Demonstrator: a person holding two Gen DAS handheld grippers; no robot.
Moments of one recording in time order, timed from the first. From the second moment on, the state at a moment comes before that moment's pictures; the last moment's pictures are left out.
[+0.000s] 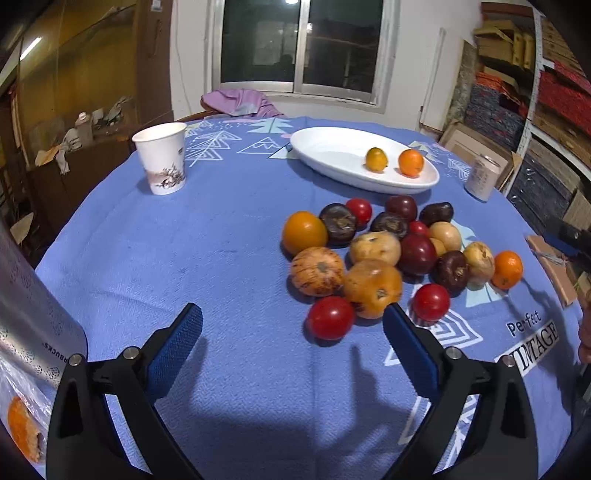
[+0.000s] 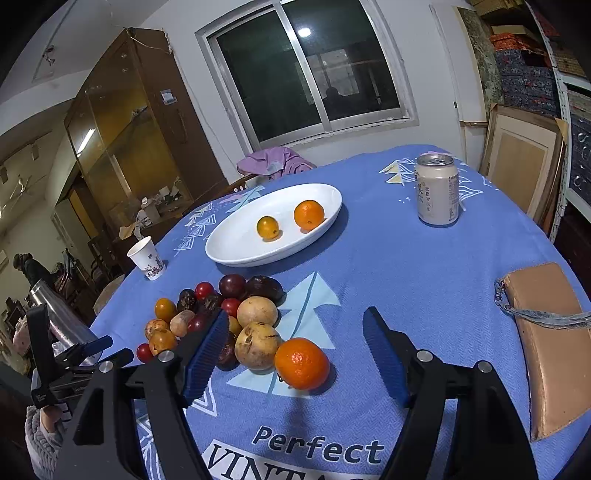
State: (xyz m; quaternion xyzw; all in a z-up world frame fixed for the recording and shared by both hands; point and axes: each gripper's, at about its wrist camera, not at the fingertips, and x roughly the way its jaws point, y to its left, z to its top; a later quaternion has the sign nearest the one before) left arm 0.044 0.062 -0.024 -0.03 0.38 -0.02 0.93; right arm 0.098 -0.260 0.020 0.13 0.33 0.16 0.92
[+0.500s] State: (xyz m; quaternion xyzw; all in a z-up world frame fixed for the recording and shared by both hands) left arm 0.063 0.038 -0.037 0.02 0.41 -0.05 0.91; right arm 0.098 -0.255 0.018 0.12 0.34 0.16 0.92
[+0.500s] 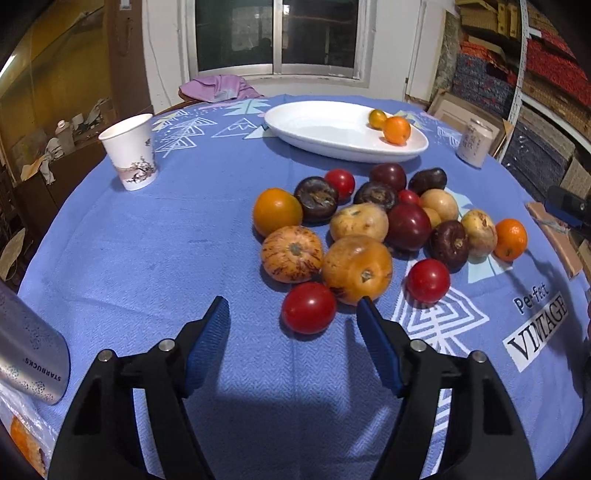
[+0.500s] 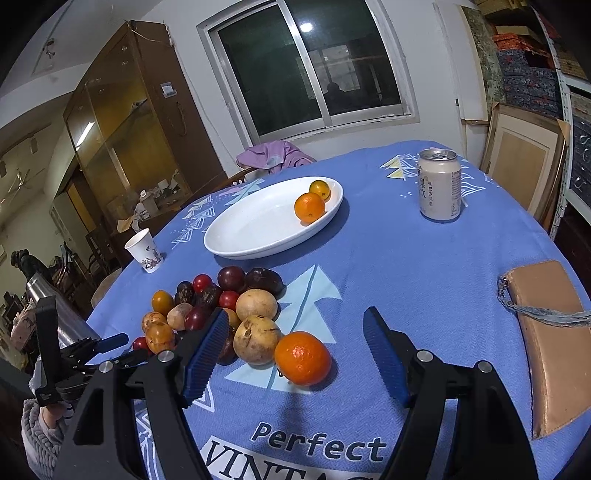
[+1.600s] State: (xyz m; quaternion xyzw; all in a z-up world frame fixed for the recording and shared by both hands) left arm 0.057 0.059 -0.023 -0.04 0.38 -0.05 0.92; right arm 0.106 -0.228 -0.014 0.04 0.40 0.13 0.91
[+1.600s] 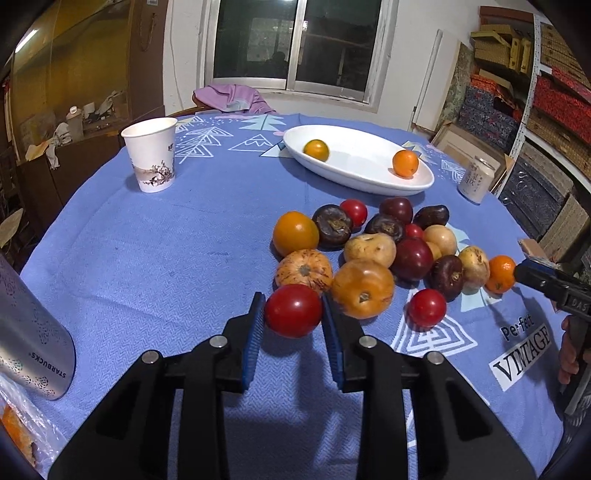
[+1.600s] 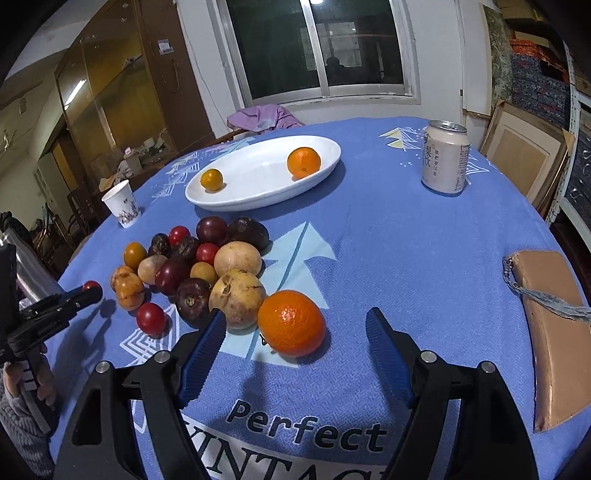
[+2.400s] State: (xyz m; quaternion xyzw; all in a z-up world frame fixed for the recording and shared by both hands) left arm 0.058 0.056 -0.027 -0.04 0.39 -0.06 0.92; right arm 0.117 -0.236 -0.022 0.07 0.41 0.14 0.90
